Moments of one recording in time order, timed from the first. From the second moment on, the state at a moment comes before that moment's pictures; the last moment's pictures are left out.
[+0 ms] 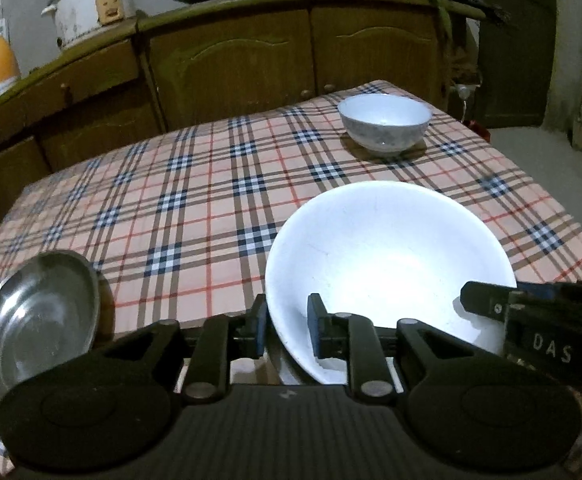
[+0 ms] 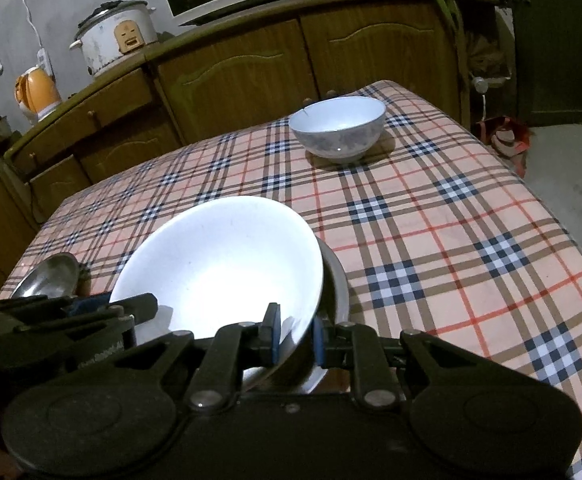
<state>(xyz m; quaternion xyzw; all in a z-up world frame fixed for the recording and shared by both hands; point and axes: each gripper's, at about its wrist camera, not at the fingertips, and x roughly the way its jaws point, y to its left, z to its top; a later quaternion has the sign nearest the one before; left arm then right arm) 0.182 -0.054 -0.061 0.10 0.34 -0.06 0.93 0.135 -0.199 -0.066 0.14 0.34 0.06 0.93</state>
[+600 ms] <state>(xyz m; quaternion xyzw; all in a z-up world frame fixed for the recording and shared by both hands) 0.184 -0.050 -0.053 0.09 0.35 -0.06 0.93 0.133 -0.193 -0.058 0.11 0.35 0.05 0.93</state>
